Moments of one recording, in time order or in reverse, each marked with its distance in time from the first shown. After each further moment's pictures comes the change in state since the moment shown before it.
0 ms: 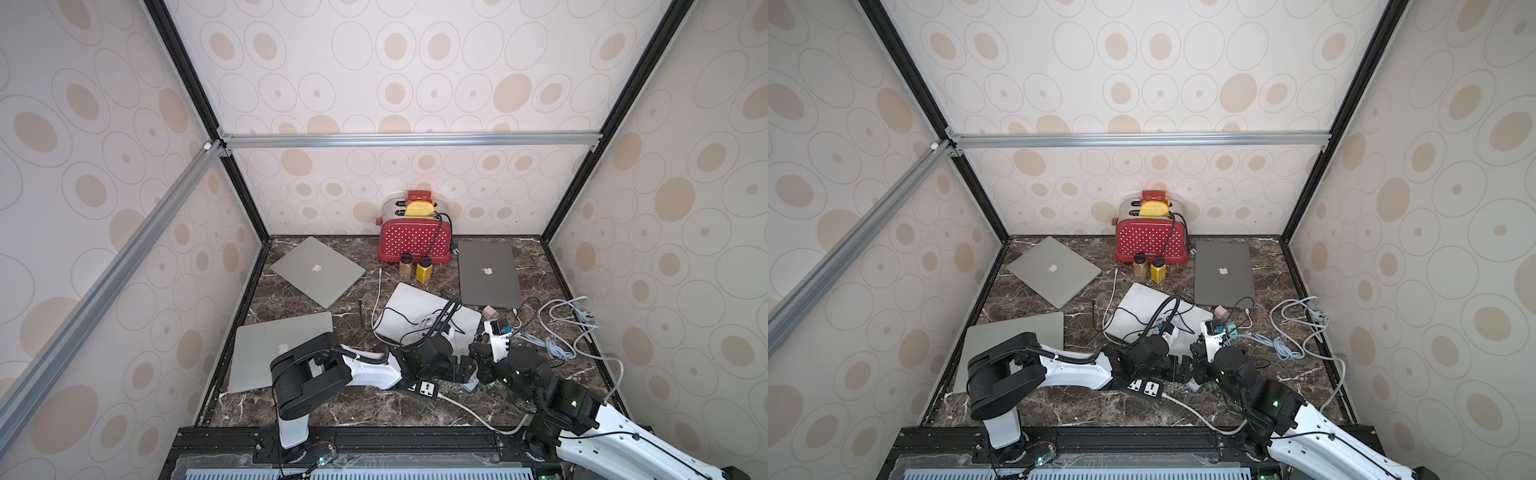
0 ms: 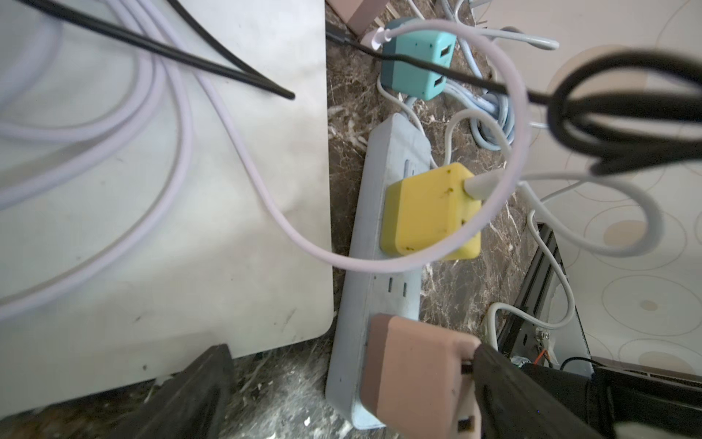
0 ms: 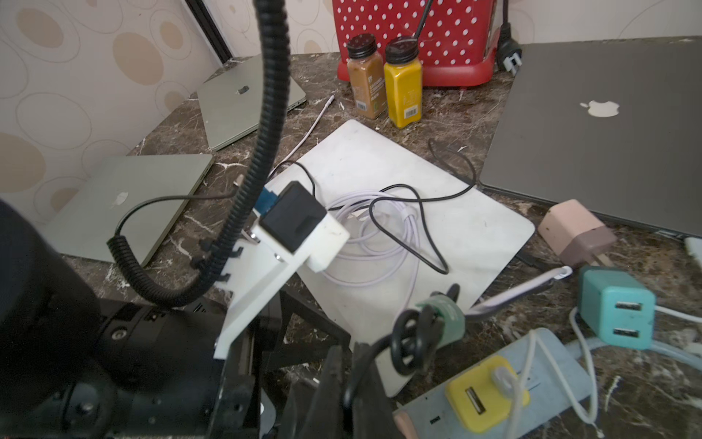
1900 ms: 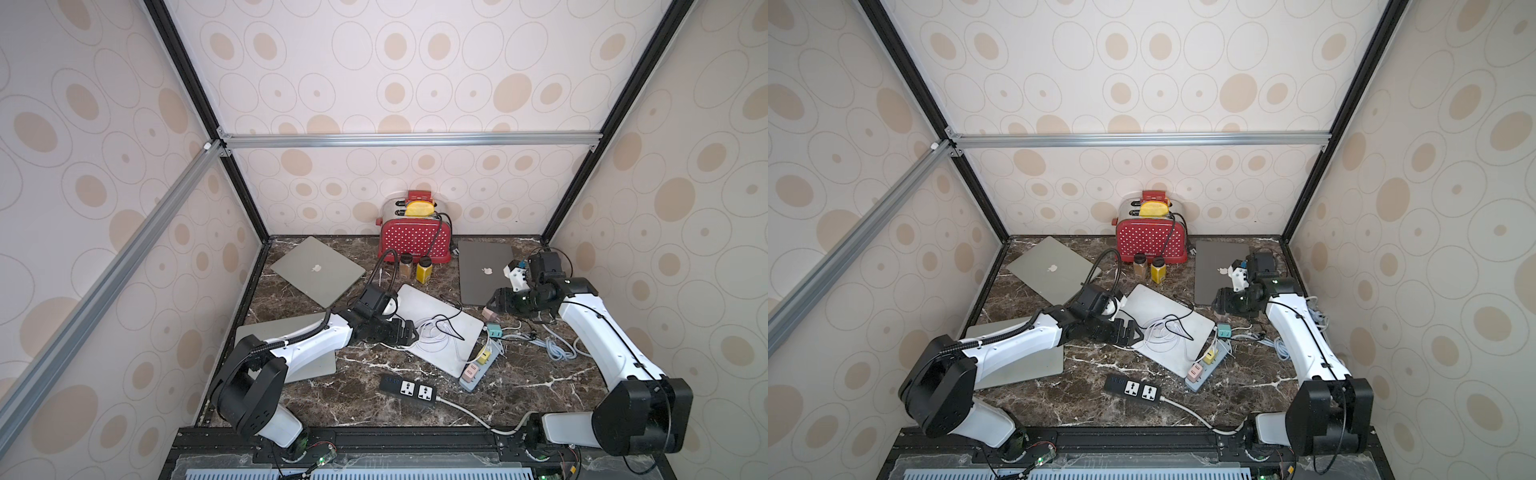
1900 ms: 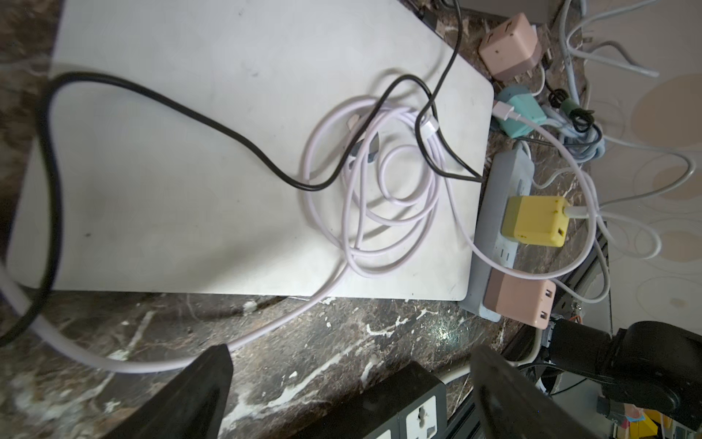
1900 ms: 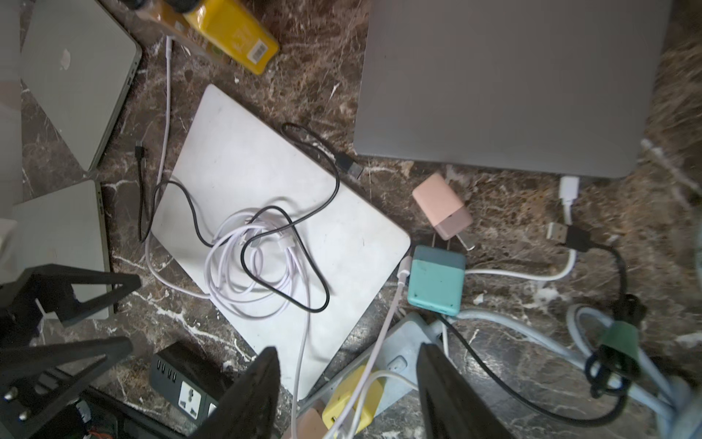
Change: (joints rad) left arm 0.500 -0.311 0.036 -0.633 0.298 0.358; right arm -0.821 0.843 0.675 -0.482 -0.640 -0.280
